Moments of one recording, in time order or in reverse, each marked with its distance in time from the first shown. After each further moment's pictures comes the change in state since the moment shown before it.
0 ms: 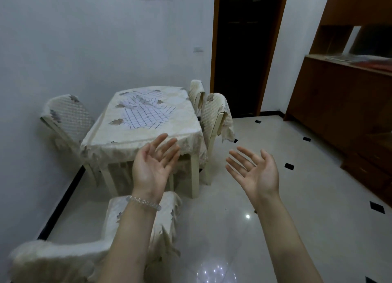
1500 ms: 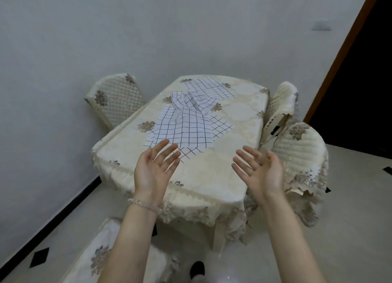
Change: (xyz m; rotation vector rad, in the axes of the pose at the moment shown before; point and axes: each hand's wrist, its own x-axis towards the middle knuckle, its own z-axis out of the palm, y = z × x) left_hand 0.587 -0.076 0.027 -0.013 0.542 0.274; right_hand 0.706 0.031 0.178 -0.135 -0.347 0.462
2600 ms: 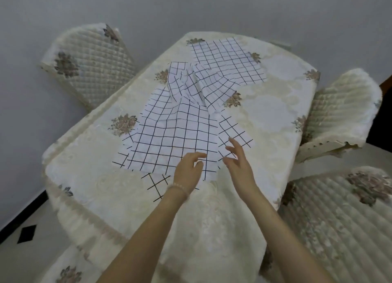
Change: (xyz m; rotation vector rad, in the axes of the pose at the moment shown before) left_hand 0.389 -0.151 0.028 1.227 0.044 0.029; right_hand 0.396 0.056 0.051 -0.890 -0.248 -0.056
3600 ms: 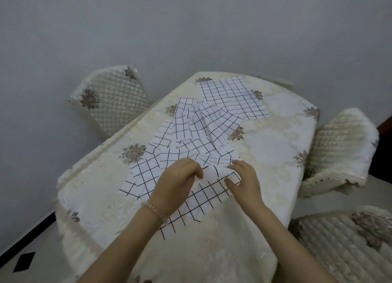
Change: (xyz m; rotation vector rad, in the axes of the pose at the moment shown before) left_hand -0.015 0.087 -0.082 0.416 0.162 0.826; right_hand 0.046 -0.014 -0.024 -0.495 0.085 -0.412
